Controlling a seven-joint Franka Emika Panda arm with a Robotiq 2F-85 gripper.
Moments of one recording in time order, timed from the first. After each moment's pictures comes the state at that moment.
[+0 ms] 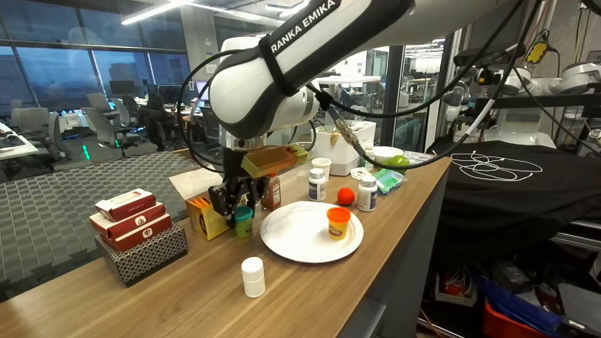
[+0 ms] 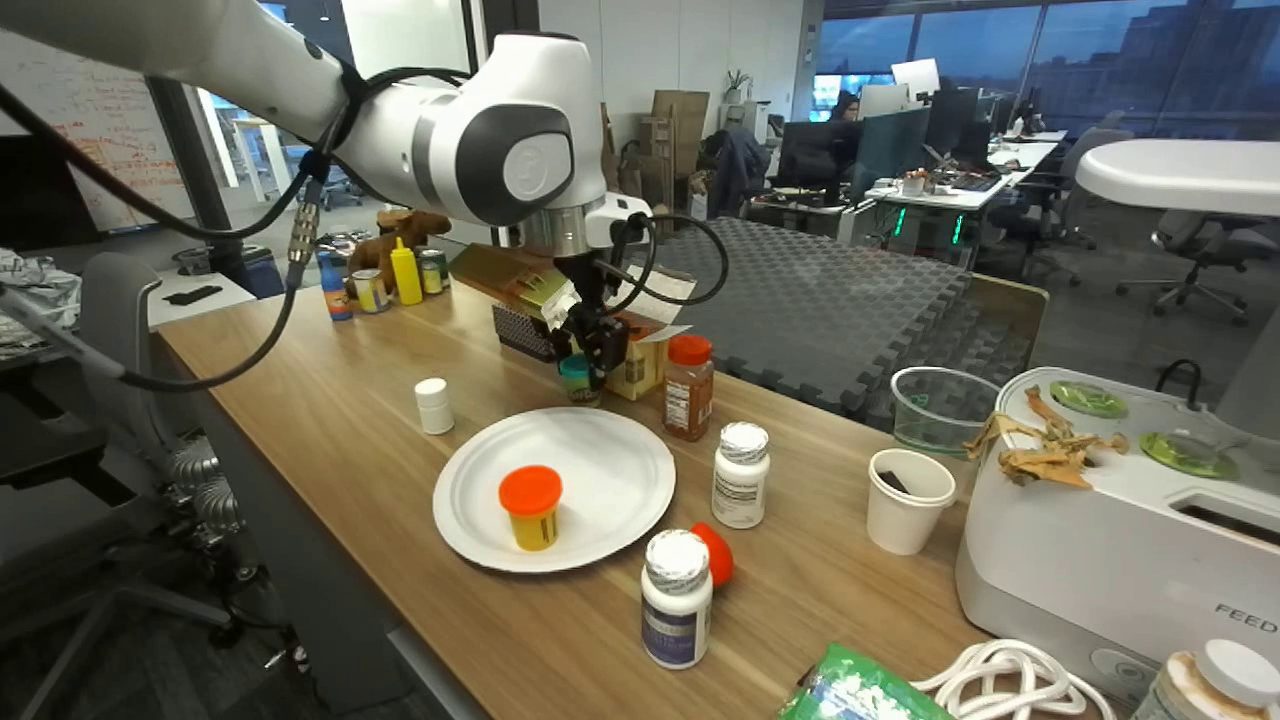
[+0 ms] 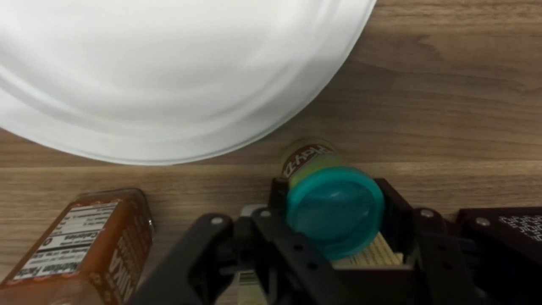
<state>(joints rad) 0.10 0.82 0.05 -1.28 0.00 2.25 0.10</state>
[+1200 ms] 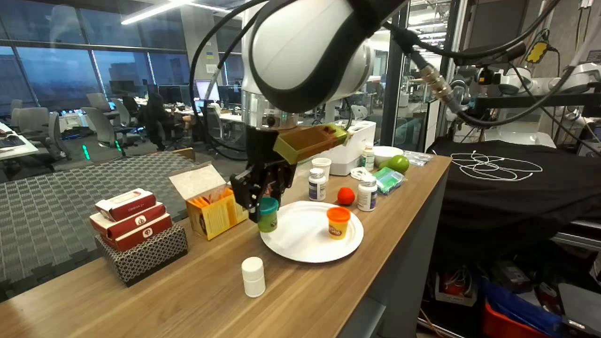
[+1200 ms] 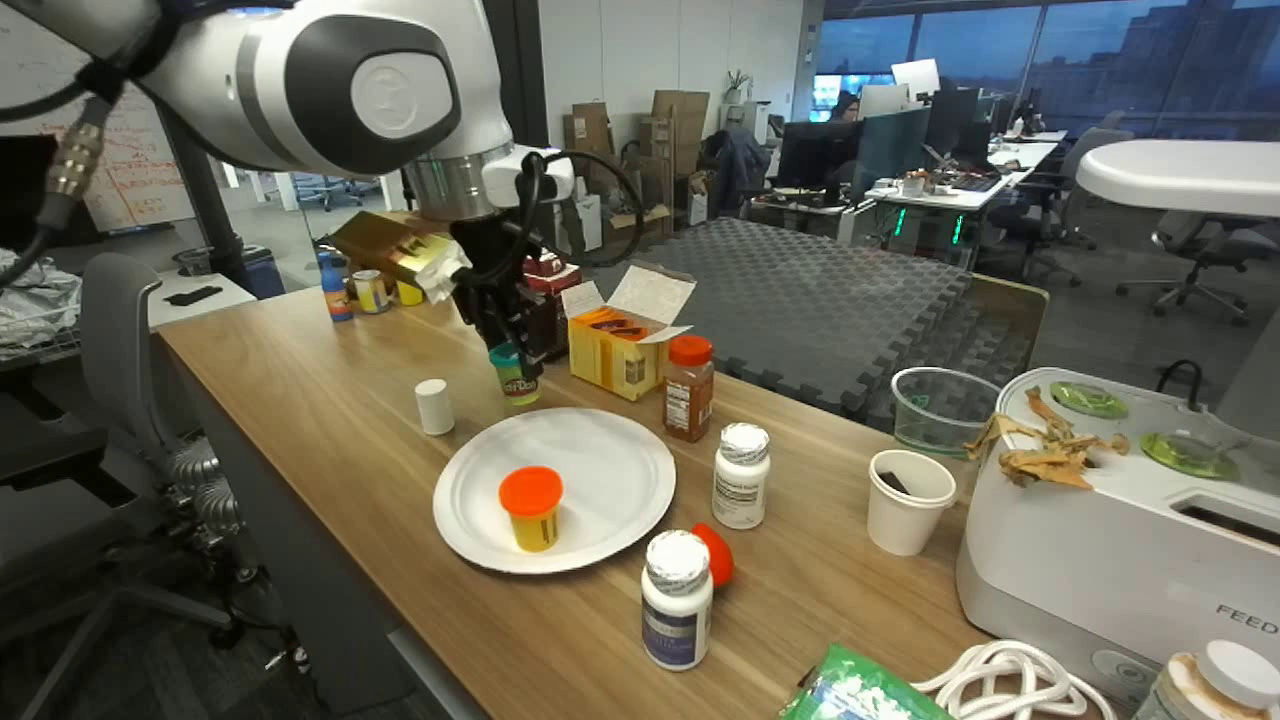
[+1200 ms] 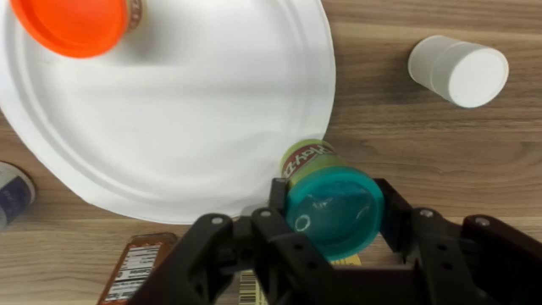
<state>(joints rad) 0.15 0.46 0.03 -1.77 -0.05 2.40 0.17</state>
